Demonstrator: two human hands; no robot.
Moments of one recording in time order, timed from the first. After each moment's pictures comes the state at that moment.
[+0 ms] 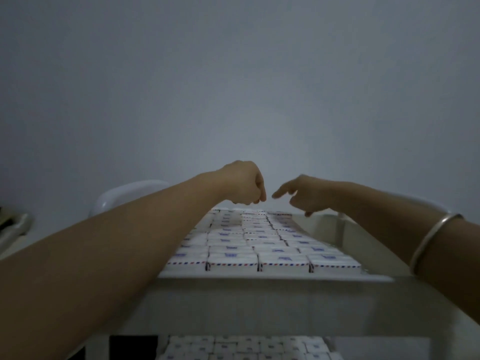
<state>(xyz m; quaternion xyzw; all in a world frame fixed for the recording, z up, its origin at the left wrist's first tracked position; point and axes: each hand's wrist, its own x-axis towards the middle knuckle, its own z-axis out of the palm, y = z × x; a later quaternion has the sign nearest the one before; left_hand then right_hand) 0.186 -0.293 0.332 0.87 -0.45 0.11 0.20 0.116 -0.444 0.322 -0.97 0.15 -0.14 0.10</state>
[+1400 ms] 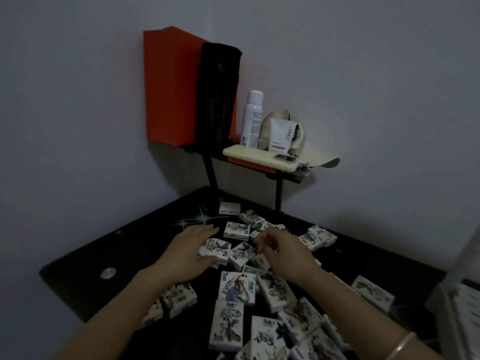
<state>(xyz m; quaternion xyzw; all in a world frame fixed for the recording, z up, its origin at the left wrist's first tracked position) 0.250 0.254 -0.023 0.97 -0.09 0.09 0.20 0.270 0.011 0.018 -0.92 -0.22 -0.03 0.32</state>
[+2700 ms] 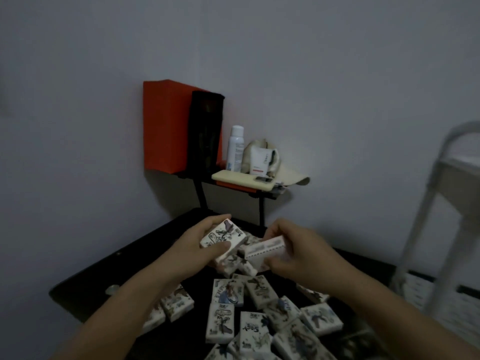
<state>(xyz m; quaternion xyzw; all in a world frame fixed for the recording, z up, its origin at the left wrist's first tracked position) 0.149 0.198 0.088 0.77 -0.12 0.05 0.63 0.150 -0.030 0.124 -0.91 -0.28 -0.08 0.29</state>
